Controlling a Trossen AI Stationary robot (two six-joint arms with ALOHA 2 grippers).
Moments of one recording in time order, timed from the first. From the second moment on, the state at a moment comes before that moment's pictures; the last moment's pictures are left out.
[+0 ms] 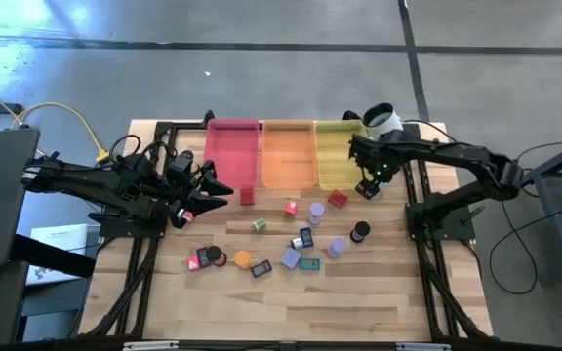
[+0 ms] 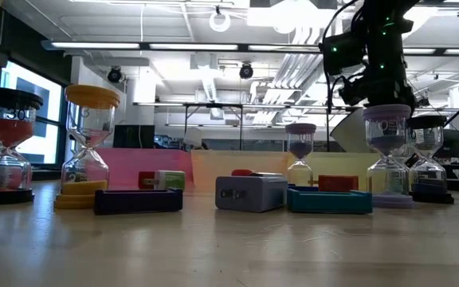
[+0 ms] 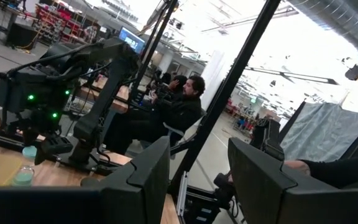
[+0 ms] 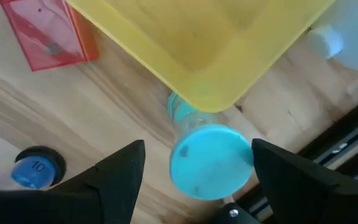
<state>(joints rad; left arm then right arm) -0.13 0.76 0.71 0.32 0.05 -0.49 -0.49 1.36 0.94 -1.18 0.05 0.31</state>
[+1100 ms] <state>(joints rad) -0.13 0.76 0.71 0.32 0.05 -0.49 -0.51 1.36 0.85 -1.09 0.04 0.26</state>
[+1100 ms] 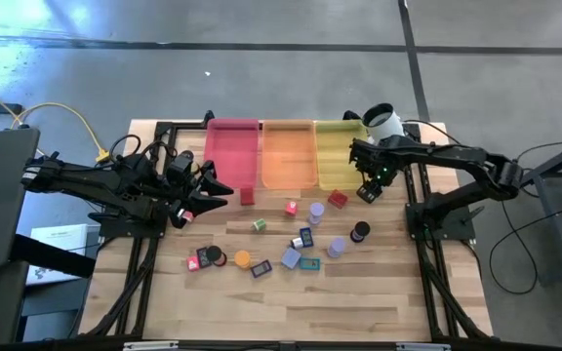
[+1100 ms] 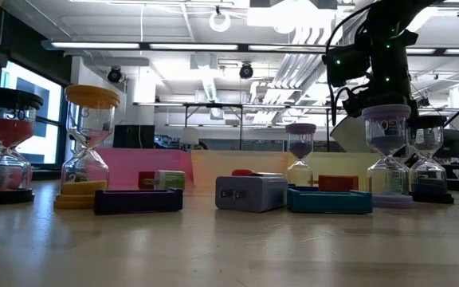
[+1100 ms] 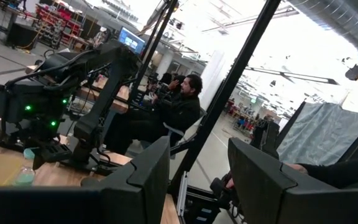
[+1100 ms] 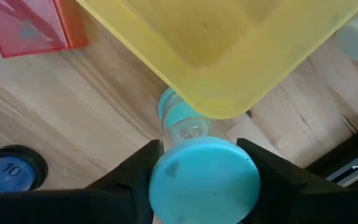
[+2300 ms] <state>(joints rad) -0.09 0.76 0.71 0.31 0.05 -0.49 -0.38 1.39 1.43 -1.57 0.14 0.30</state>
